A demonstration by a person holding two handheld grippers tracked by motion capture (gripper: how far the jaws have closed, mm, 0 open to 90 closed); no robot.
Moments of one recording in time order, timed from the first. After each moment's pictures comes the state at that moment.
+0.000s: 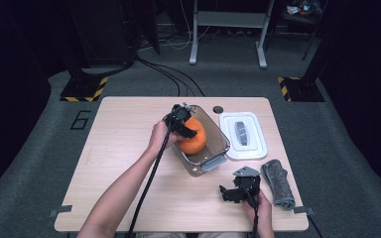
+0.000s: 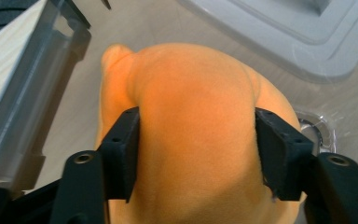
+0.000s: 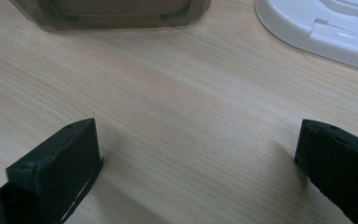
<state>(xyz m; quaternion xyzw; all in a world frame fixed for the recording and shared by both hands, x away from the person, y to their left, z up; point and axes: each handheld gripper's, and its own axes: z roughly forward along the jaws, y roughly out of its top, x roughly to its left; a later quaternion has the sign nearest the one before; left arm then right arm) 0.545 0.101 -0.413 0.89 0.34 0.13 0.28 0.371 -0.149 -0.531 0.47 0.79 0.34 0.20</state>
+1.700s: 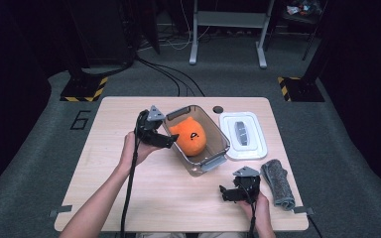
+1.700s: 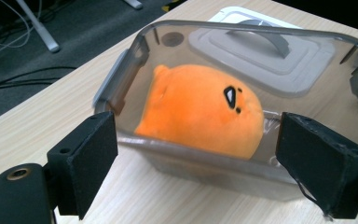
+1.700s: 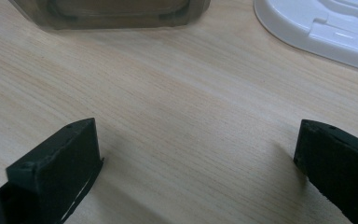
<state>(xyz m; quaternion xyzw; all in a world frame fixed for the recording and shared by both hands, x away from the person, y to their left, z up) 0.458 0.182 -0.367 0.83 0.33 0.22 0.39 0.370 -0.148 -0.531 0.47 0.79 0.33 0.20</state>
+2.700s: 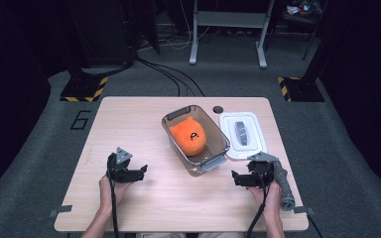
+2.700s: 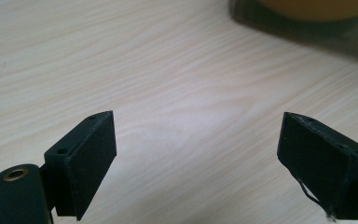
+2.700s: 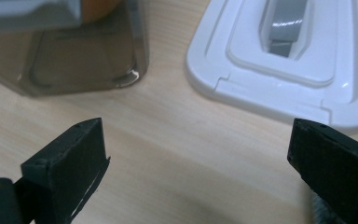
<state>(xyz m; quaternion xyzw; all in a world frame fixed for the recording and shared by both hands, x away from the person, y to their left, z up) 0.402 0.275 -0.505 0.77 0.47 0.25 0.35 0.390 -0.181 -0.472 0.50 0.77 0.34 0.22</state>
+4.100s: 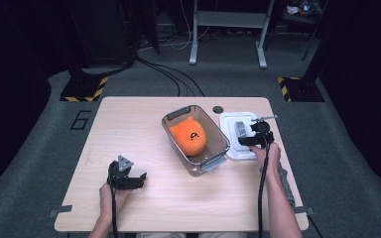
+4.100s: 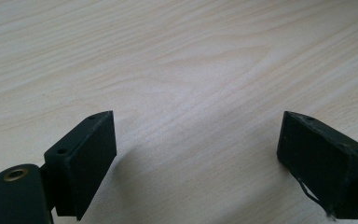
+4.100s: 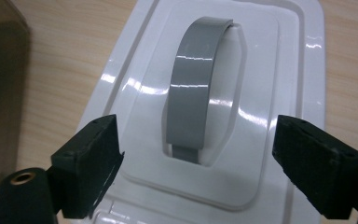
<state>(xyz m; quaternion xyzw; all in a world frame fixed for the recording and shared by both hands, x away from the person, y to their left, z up) 0.395 0.276 -0.529 0.78 0.47 0.25 0.33 0.531 -0.208 -0.472 0.57 0.75 0.30 0.18</state>
